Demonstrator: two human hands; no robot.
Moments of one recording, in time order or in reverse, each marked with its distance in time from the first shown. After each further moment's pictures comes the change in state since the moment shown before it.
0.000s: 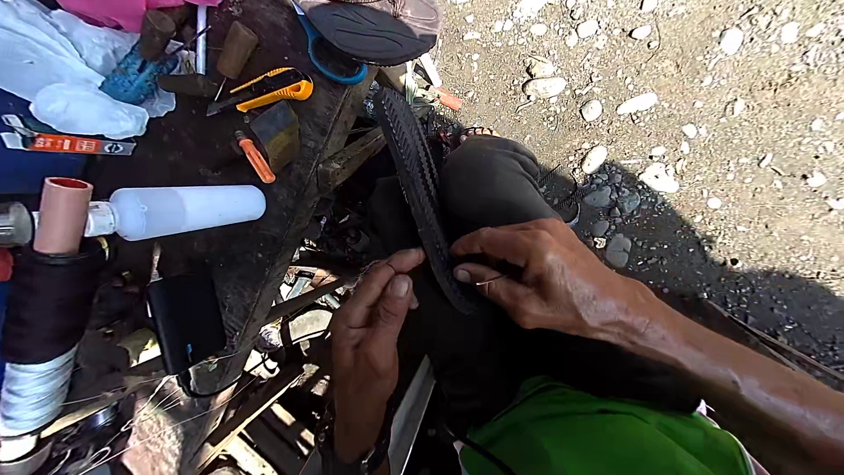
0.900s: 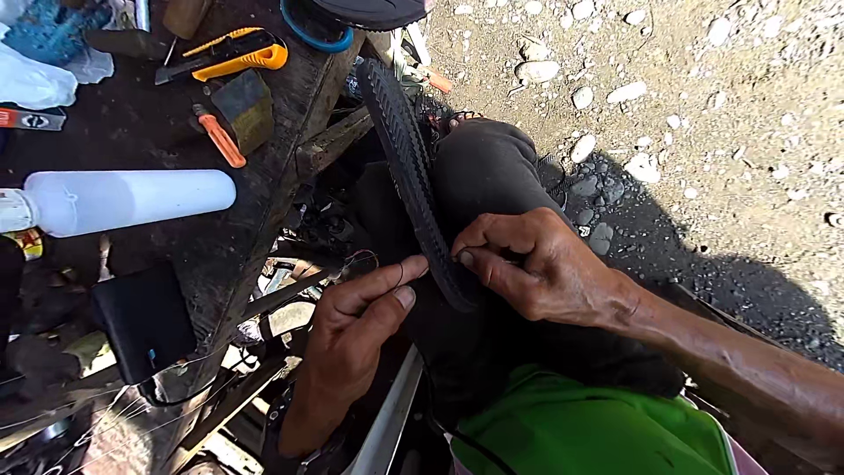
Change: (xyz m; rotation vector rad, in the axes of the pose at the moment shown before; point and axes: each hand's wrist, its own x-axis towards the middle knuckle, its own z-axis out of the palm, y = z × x) left_hand 0.010 0.008 -0.019 -0.122 -0.202 -0.230; right_hand 0.005 0.001 0.005 0.253 0.032 0.013
